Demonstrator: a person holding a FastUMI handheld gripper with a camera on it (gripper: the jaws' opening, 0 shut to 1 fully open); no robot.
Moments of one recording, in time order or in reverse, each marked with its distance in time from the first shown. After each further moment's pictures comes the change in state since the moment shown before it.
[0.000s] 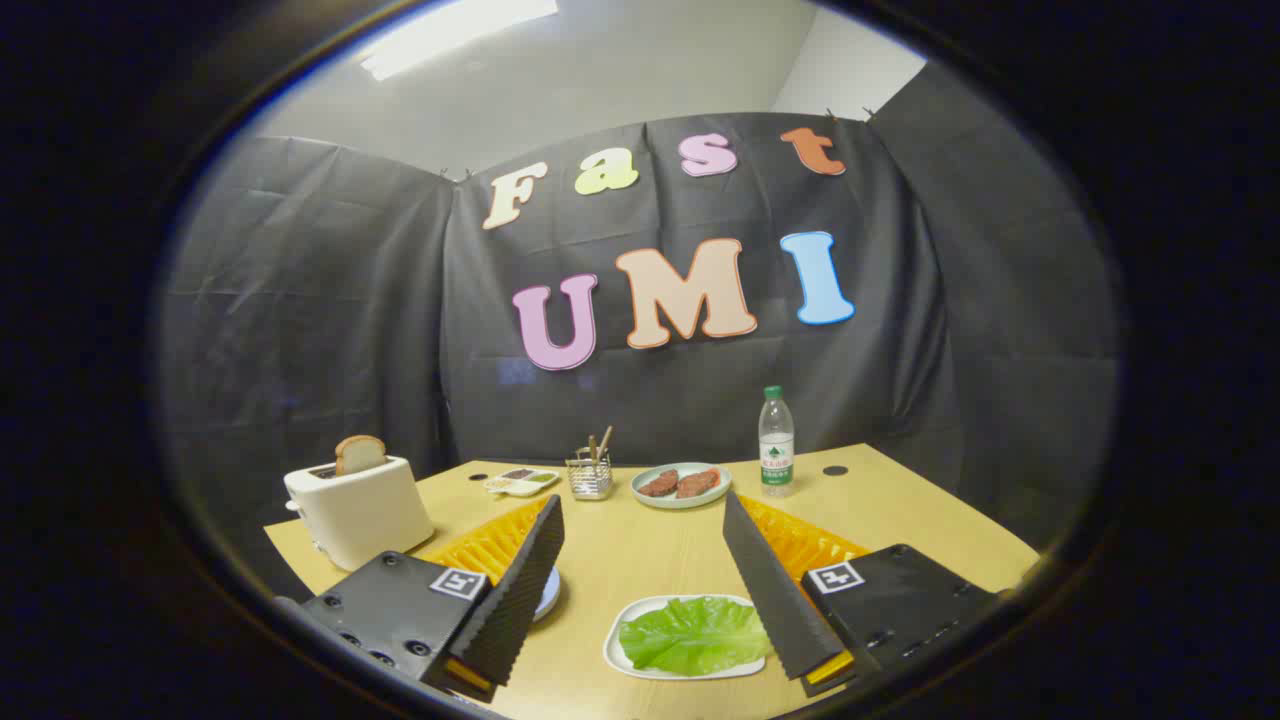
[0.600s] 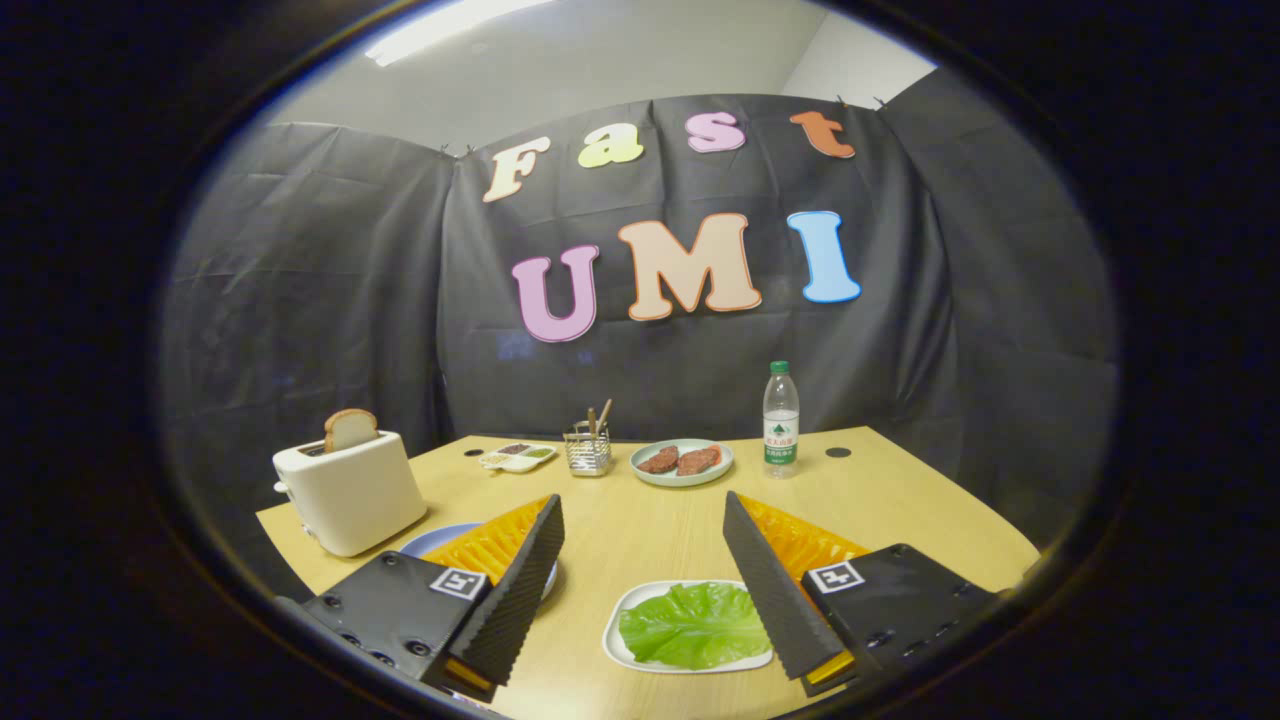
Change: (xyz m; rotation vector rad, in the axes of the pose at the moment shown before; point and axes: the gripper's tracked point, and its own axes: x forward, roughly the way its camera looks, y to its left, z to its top) arm 0.011 0.011 -0.025 -0.044 0.076 -0.002
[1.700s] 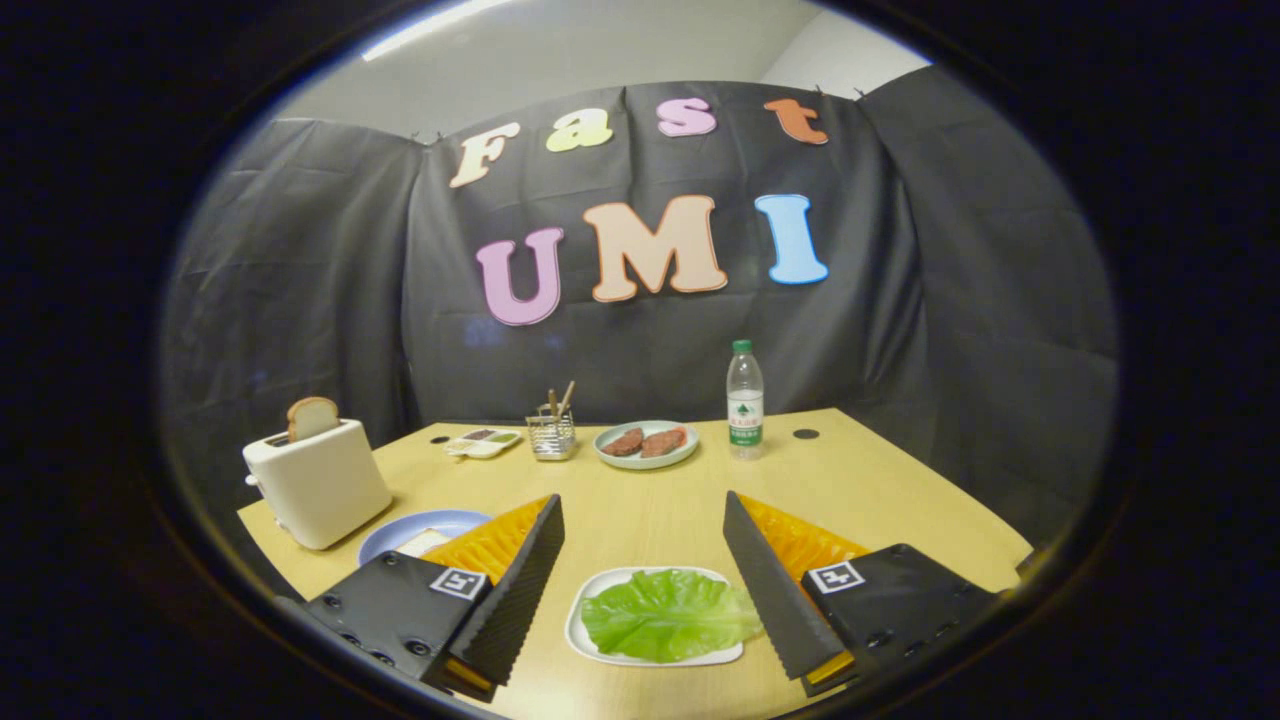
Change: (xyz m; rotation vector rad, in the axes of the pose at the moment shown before) arm 0.006 -0.039 -0.019 0.016 0.054 -0.108
